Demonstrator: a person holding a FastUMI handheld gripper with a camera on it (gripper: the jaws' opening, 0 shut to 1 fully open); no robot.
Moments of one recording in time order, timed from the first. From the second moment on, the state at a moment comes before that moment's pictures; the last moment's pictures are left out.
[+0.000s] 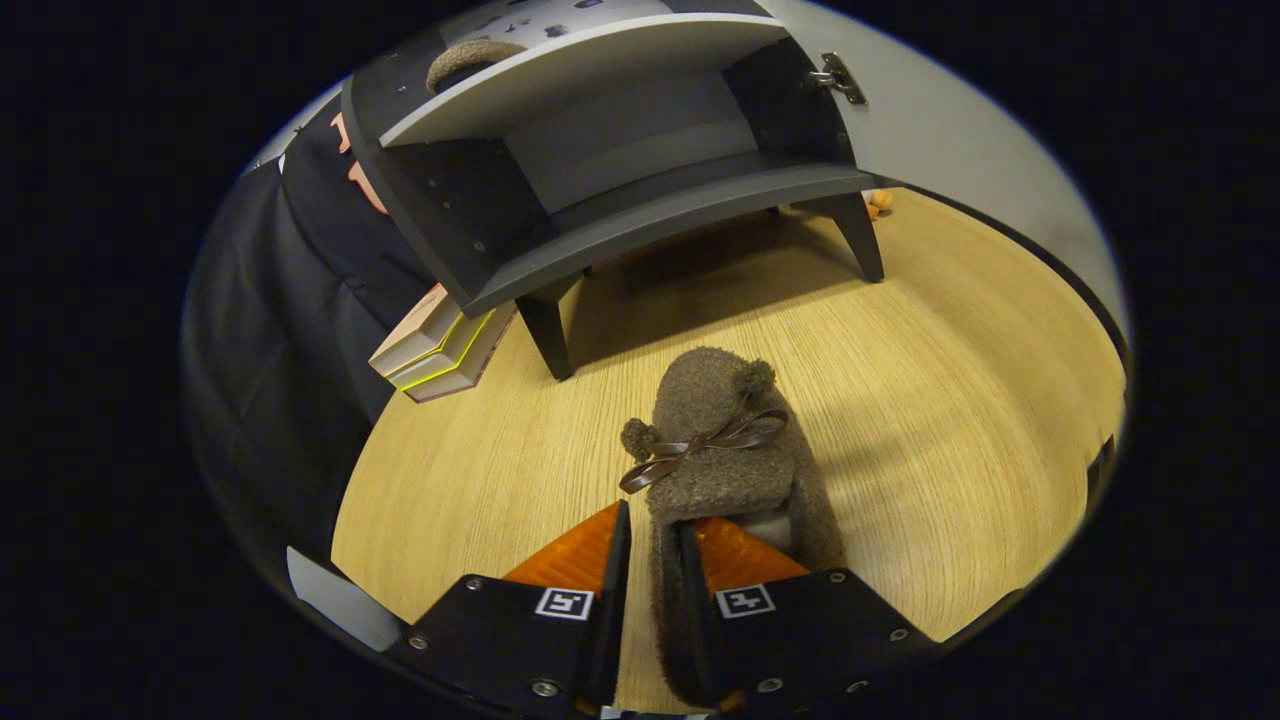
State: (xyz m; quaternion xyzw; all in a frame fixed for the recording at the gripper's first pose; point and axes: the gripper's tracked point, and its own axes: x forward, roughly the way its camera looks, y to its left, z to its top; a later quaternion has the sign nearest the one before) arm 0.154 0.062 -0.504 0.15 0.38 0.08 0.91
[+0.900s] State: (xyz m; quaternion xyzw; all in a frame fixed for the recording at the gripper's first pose) arm 0.148 0.036 -0.434 0.12 0.34 0.07 0.93
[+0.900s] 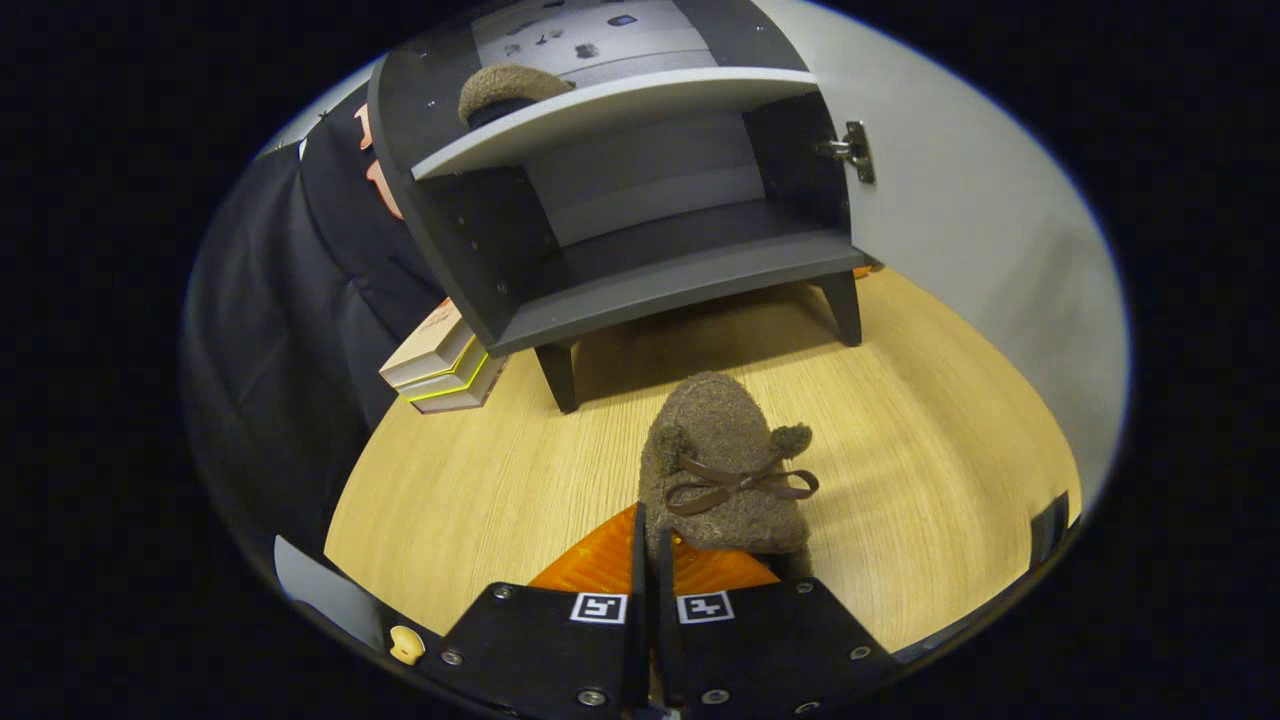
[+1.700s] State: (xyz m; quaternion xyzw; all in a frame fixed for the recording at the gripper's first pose) arm 0.209 0.020 -0.209 0.06 0.21 0.08 0.97
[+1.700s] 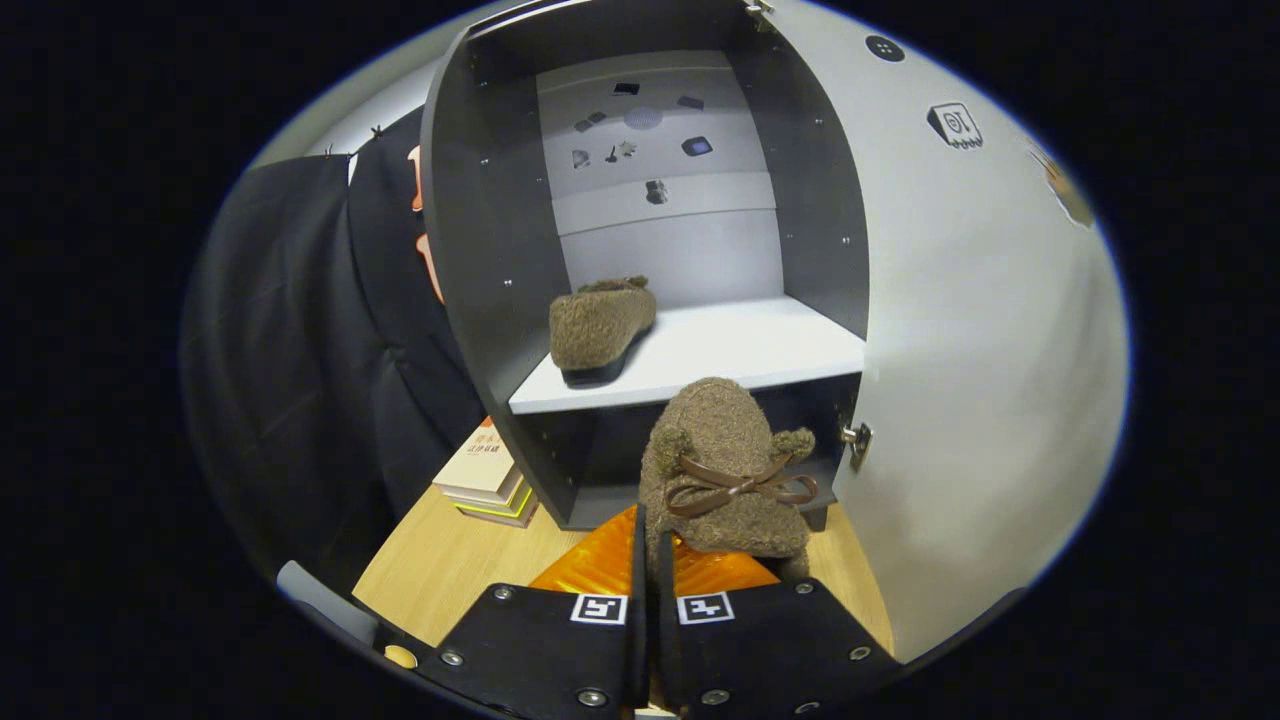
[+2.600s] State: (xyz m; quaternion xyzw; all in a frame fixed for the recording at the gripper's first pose) arm 0.393 -0.004 -0.139 0.01 0.20 0.09 0.97
